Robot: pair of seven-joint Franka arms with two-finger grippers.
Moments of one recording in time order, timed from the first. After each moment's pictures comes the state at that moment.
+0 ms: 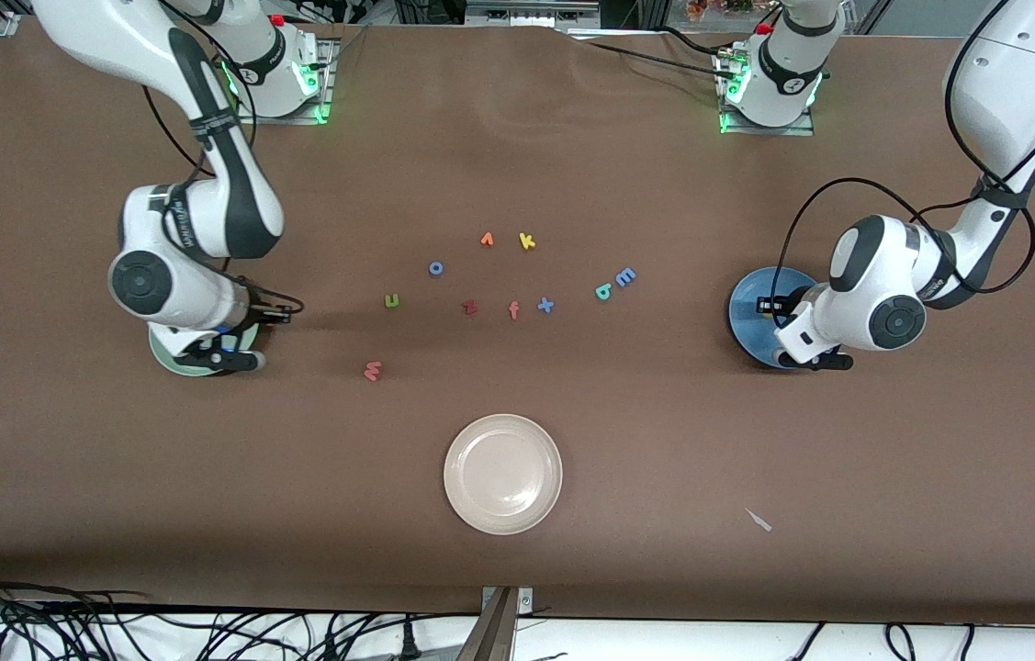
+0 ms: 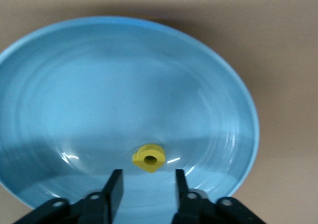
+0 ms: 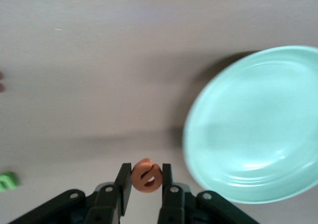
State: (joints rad) left arm 0.43 0.55 -0.53 -2.01 0.21 2.06 -0.20; right arm 0.38 0.39 -0.25 -1.97 0.10 2.13 0.11
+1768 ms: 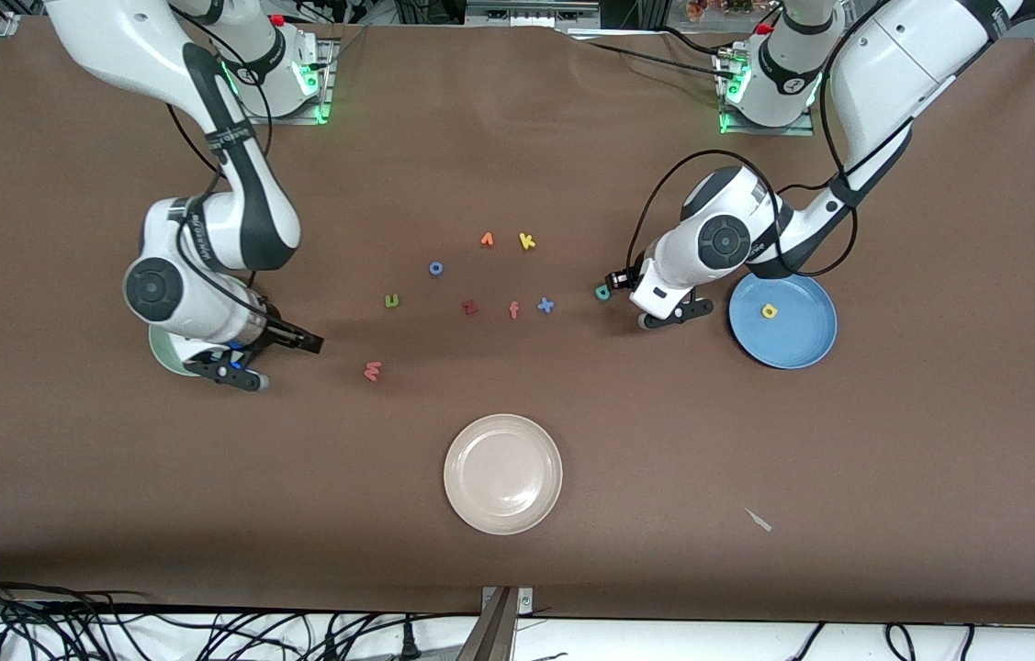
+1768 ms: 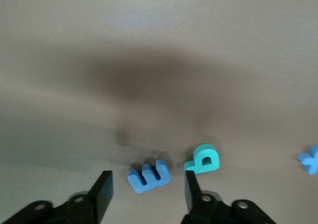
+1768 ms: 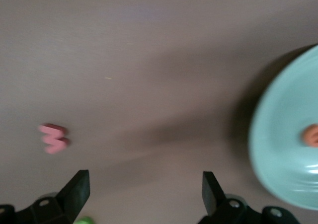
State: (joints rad) left arm 0.28 0.62 -0.79 -2.14 0.21 2.42 -0.98; right arm 0.39 0.50 -0.14 -1.84 0.19 2.23 0.47
